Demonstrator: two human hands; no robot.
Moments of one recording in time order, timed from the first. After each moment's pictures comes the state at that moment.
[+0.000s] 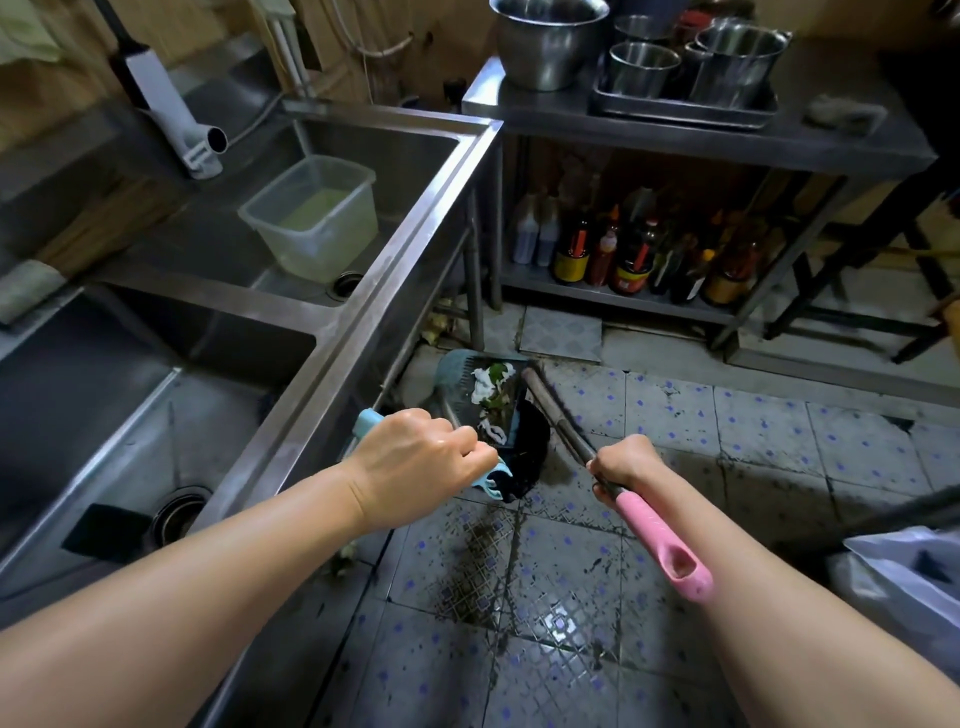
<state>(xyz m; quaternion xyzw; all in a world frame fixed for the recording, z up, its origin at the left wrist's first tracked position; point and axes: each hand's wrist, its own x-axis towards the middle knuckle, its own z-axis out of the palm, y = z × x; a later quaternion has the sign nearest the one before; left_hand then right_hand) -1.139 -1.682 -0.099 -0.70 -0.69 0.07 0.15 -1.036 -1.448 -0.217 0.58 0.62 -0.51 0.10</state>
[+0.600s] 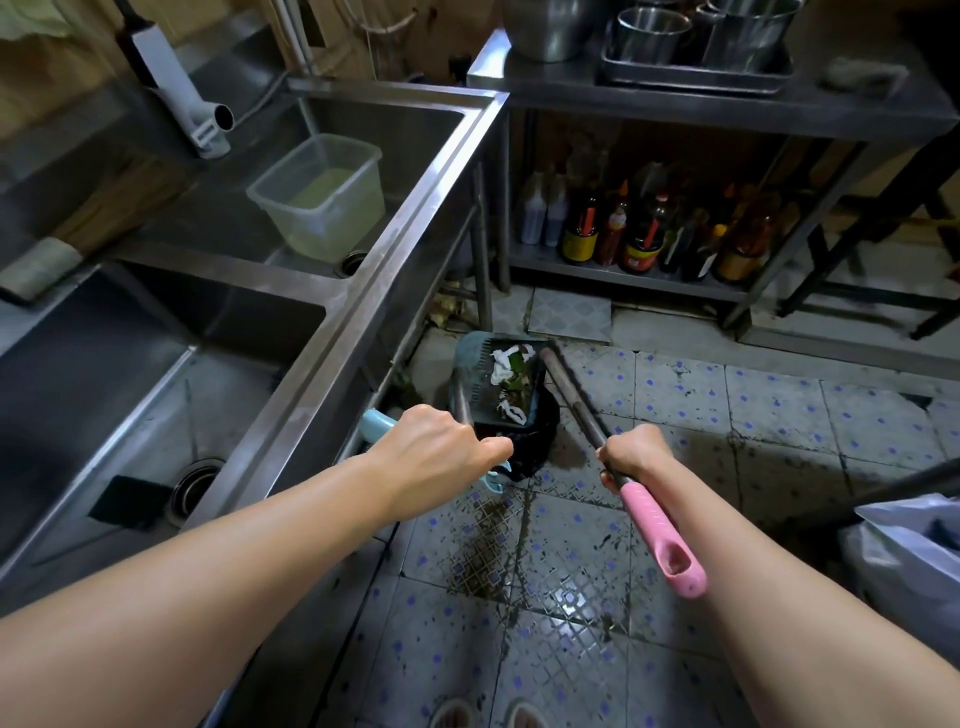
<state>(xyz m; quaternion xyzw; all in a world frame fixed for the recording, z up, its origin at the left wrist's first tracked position) -1.106 -1.685 -0.105 -0.64 -0.74 0.21 0.00 -1.013 -1.466 -0.230 0.58 0.63 -0.50 0.08</state>
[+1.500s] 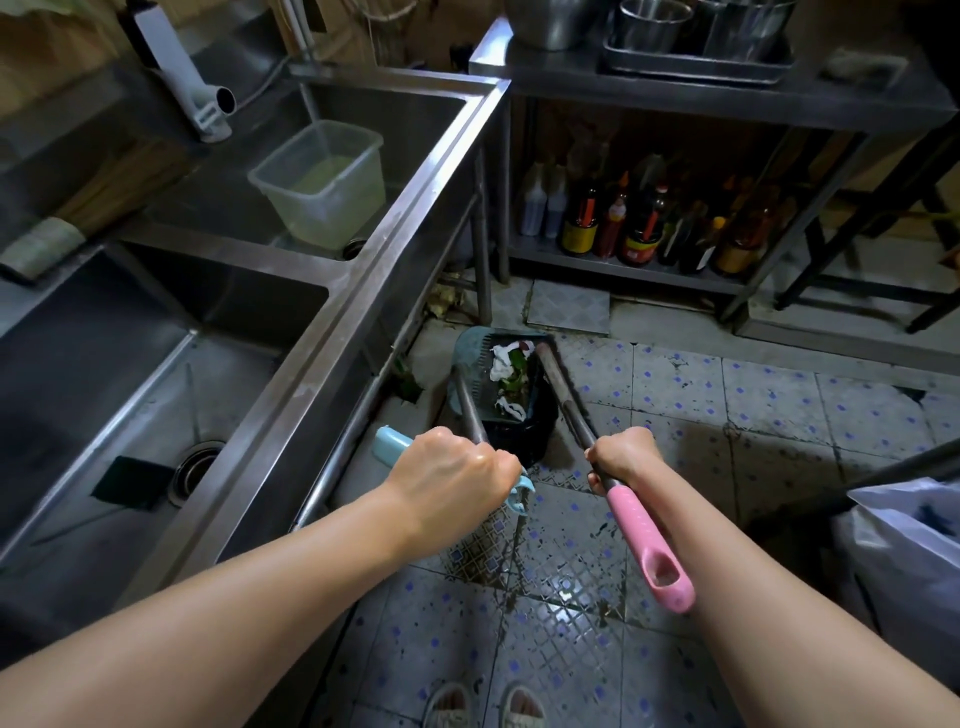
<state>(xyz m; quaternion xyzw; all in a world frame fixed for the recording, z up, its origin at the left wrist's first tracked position) -1.063 -1.702 -0.113 -0.64 -0.75 0.12 0.06 -0.997 -1.497 -0.220 0.58 0.60 -0.54 0.08</state>
